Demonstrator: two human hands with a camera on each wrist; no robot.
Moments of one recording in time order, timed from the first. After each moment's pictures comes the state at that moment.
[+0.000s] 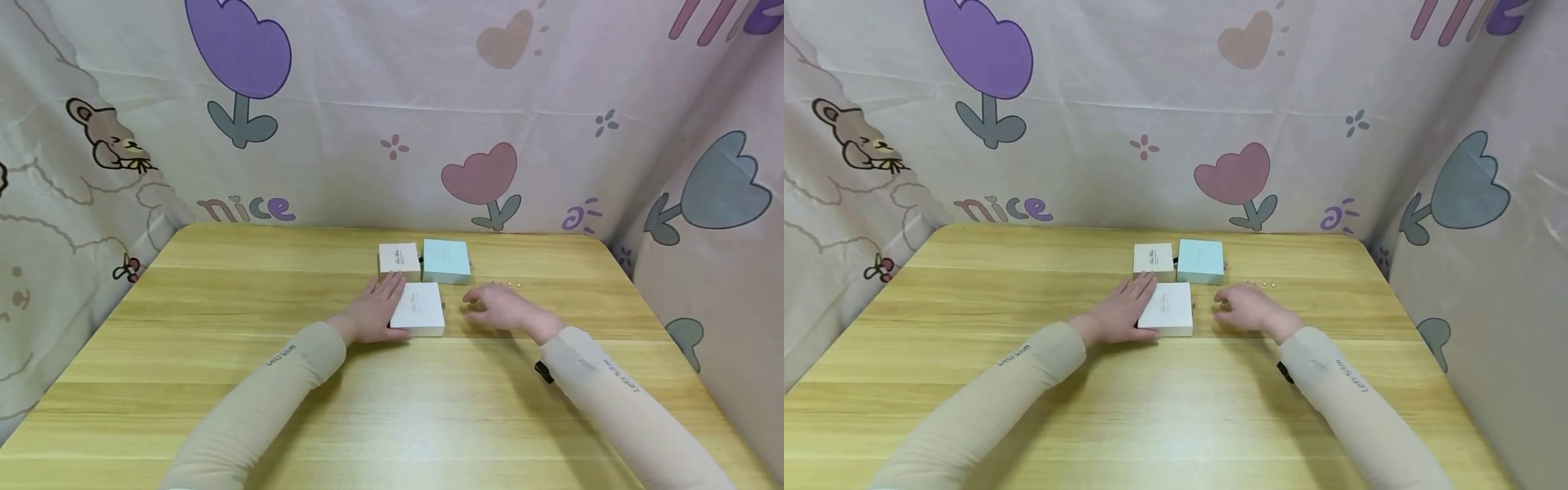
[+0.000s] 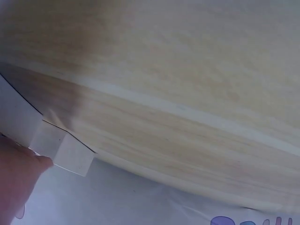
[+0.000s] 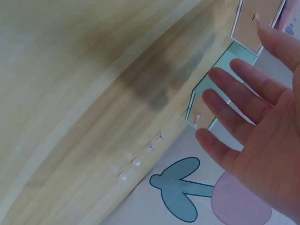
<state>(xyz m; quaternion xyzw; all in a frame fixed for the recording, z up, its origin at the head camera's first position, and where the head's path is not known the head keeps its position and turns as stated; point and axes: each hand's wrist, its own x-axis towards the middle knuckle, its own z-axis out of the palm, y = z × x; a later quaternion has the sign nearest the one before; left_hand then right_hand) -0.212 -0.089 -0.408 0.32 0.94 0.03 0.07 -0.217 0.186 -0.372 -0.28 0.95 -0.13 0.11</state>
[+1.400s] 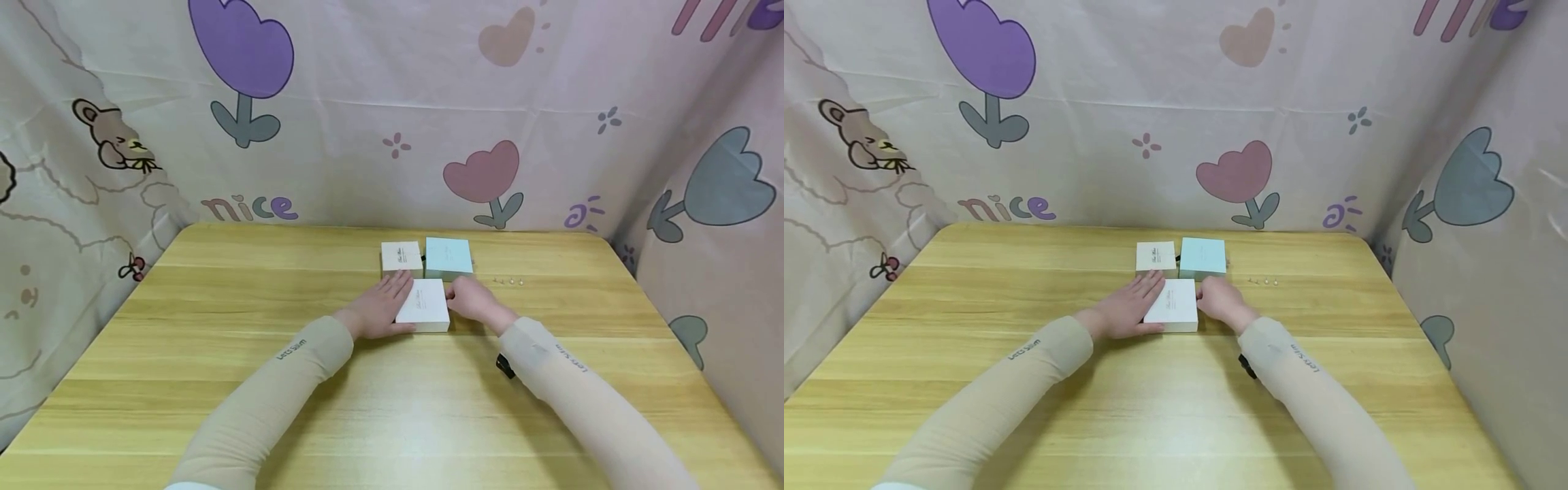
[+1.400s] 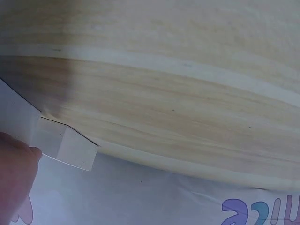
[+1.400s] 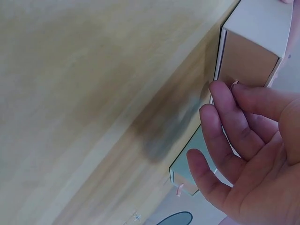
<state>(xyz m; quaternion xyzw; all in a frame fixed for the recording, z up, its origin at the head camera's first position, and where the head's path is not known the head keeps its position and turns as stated) -0.215 -0.084 -0.403 0.35 0.93 0.00 0.08 -0.232 0.127 -0.381 -0.16 0.96 -0.18 0.12</state>
